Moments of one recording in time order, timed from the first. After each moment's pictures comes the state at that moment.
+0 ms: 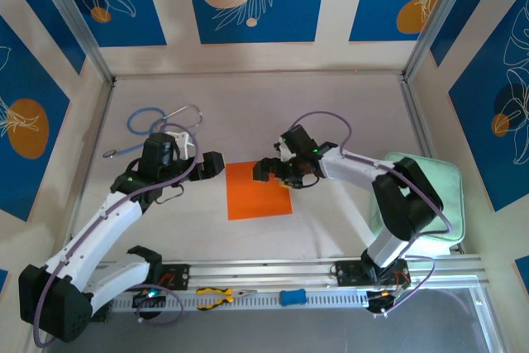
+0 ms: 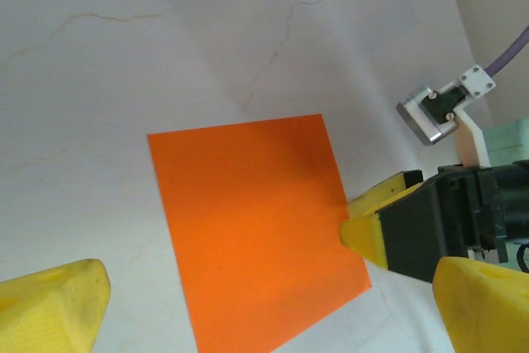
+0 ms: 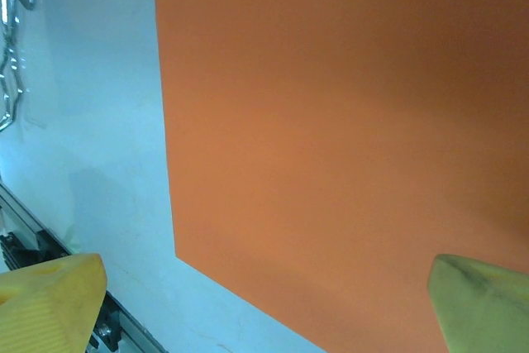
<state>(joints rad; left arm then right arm) -0.38 0.97 0.75 -0.46 0.30 -0.53 0.64 1.67 0.99 -0.39 -0.46 0.68</state>
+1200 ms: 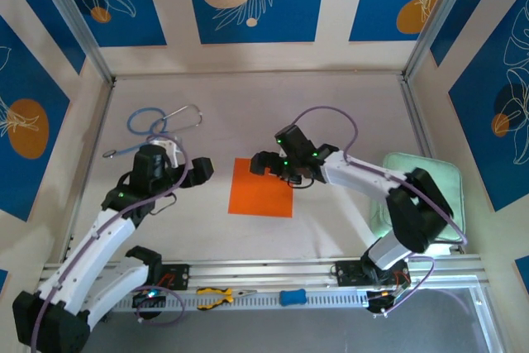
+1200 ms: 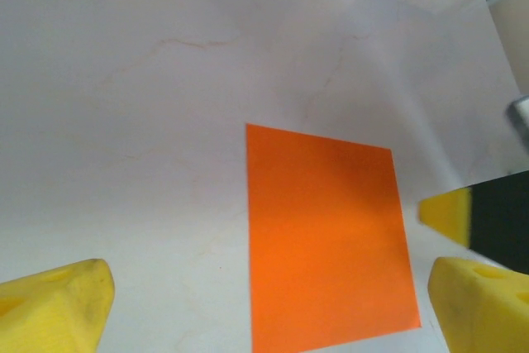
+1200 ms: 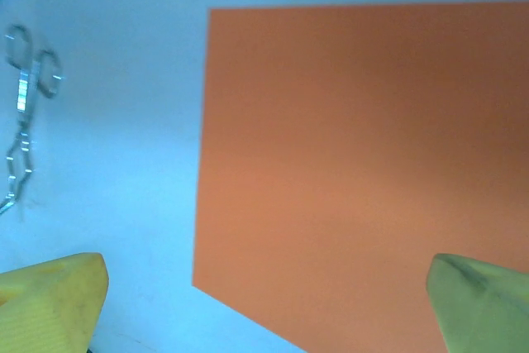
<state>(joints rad) -0.36 0.84 0.66 -0.47 0.20 -0.54 0.71 1.51 0.98 -0.39 -0.19 0.82</state>
